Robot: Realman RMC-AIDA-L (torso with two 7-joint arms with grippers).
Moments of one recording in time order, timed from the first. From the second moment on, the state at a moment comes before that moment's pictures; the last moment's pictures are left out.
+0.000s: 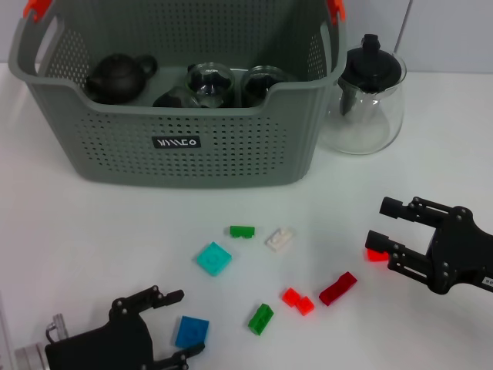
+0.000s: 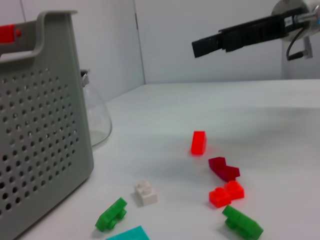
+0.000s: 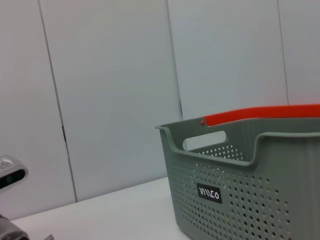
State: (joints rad) left arm -0.25 -2.17 0.35 0.40 2.26 1.54 -0.46; right arm 0.34 2.09 -0.66 -0.48 -1.80 -1.68 0.96
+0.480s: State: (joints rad) left arm -0.24 -2.17 0.35 0.40 2.26 1.57 -0.46; right arm 0.34 2.09 -0.66 -0.48 -1.80 -1.67 0.96
